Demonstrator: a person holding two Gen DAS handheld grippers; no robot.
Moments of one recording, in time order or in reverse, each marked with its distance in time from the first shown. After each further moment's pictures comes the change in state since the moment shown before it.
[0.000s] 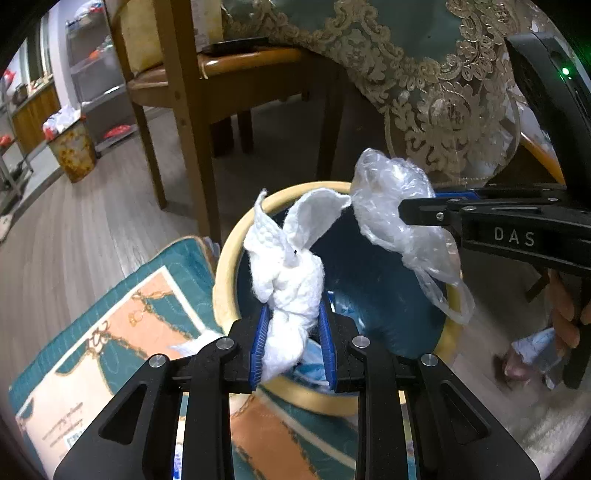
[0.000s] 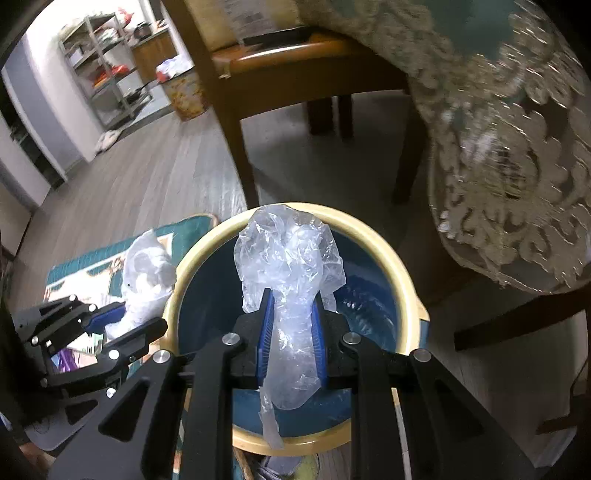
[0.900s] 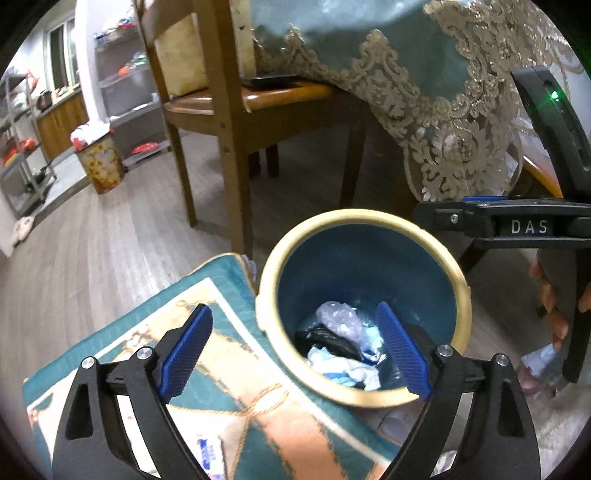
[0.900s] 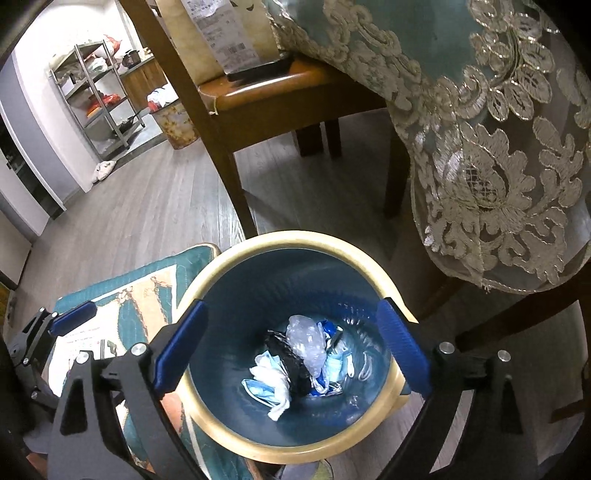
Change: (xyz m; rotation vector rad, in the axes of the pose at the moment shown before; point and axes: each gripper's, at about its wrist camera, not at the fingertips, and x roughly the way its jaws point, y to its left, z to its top) left arm -0.043 0.019 -0.008 -0.031 -0.099 0.089; right arm -0.018 0.005 0.008 0.059 -0.073 0.018
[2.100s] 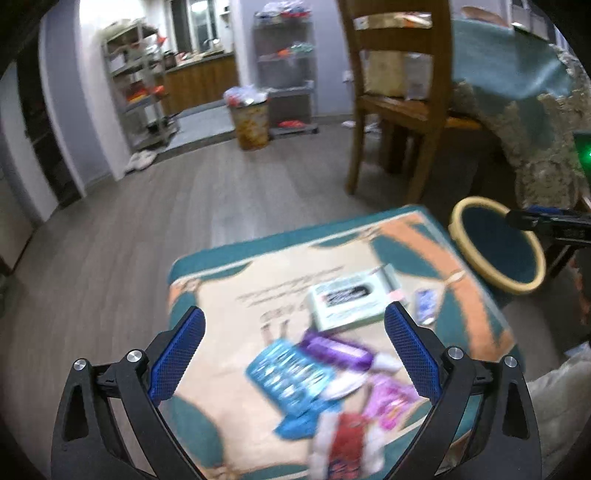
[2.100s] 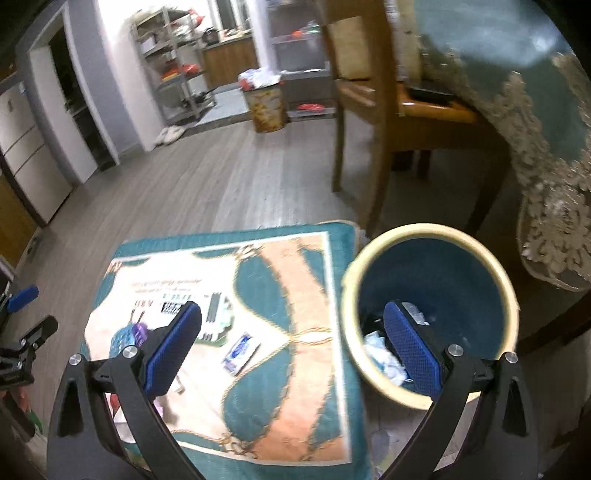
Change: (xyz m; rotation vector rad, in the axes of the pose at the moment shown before) left arm -0.194 0.178 -0.166 -0.273 -0.001 0.364; right arm -0.029 0.191 -0.073 -0.269 -0.010 0.134
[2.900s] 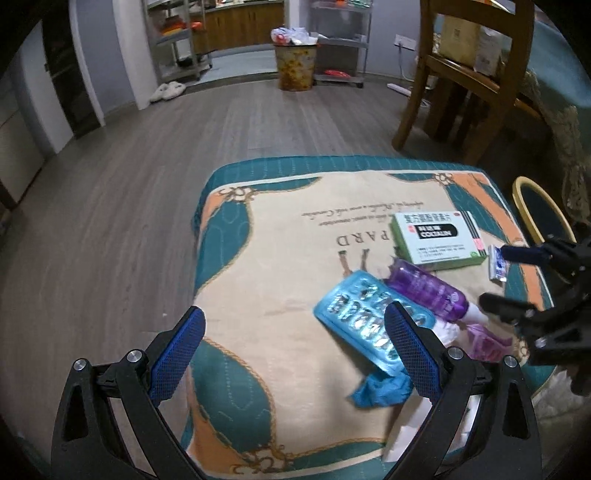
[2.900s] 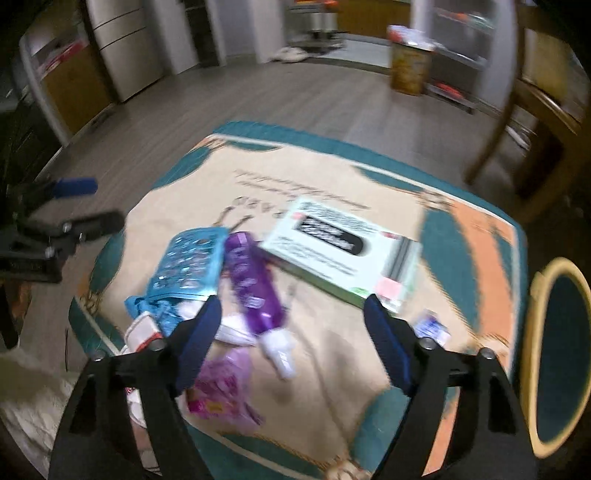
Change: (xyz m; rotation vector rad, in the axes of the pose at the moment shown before) left arm 0.056 0.082 -0.060 -0.156 0.180 0.030; right arm 0.102 0.165 -0.067 -0.447 0.197 0.239
